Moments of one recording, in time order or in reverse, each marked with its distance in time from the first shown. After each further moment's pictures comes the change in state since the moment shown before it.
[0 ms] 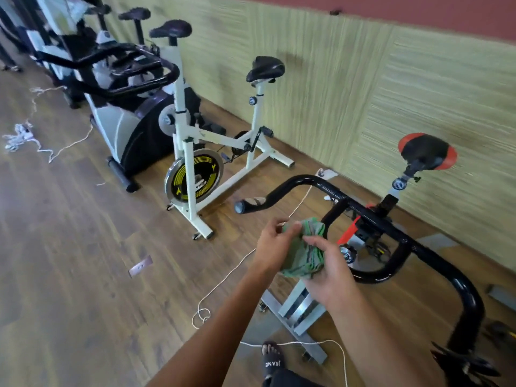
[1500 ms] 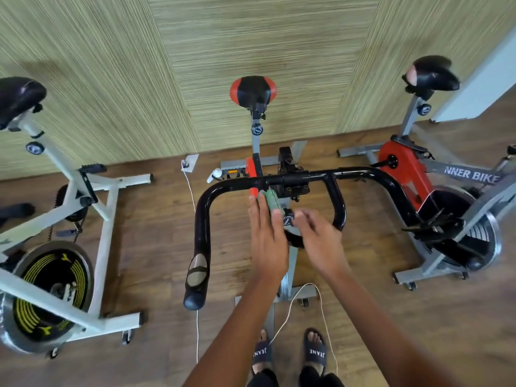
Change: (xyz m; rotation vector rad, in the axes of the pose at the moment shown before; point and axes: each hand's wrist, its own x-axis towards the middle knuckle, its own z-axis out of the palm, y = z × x) left_hand 0.095 -0.018 0.039 0.529 -0.638 0.545; right_hand 0.046 0.014 -0.009 -0.737 0.966 -0.608
